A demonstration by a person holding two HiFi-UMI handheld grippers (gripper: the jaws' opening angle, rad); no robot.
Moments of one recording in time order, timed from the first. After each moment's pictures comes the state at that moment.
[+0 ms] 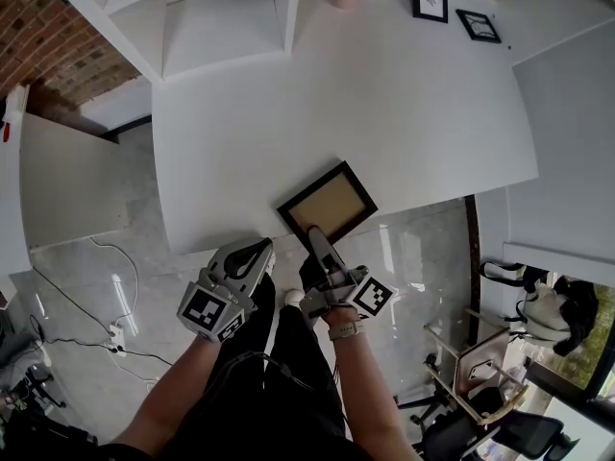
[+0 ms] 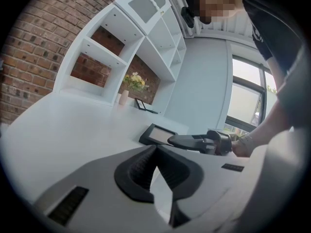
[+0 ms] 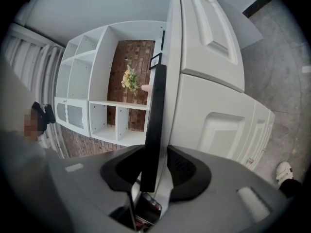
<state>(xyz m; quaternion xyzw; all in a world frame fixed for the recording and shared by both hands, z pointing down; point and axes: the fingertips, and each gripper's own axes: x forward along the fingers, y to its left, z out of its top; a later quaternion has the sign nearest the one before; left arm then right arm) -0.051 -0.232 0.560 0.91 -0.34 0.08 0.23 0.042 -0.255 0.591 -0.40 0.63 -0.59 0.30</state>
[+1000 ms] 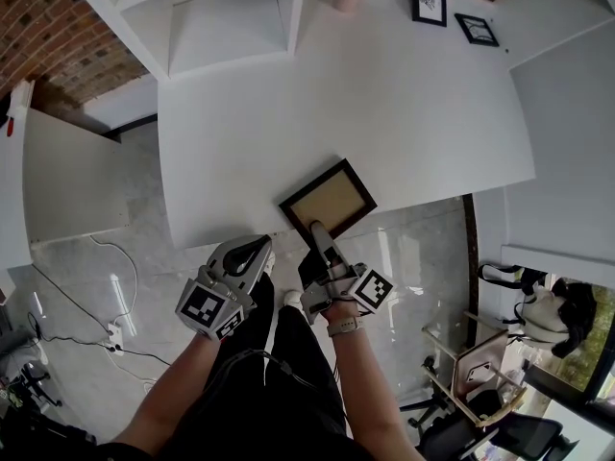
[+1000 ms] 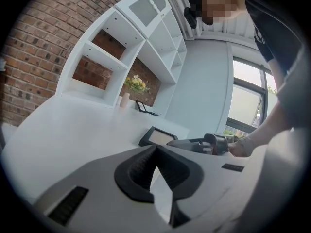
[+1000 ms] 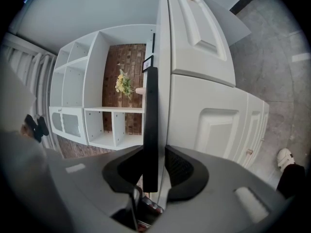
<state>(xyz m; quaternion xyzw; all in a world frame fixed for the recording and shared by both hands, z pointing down) -0.055 -0.229 0.550 0.91 -0.35 0.07 0.23 0.046 -0.252 0.601 -0.40 0.59 -0.62 0.31</state>
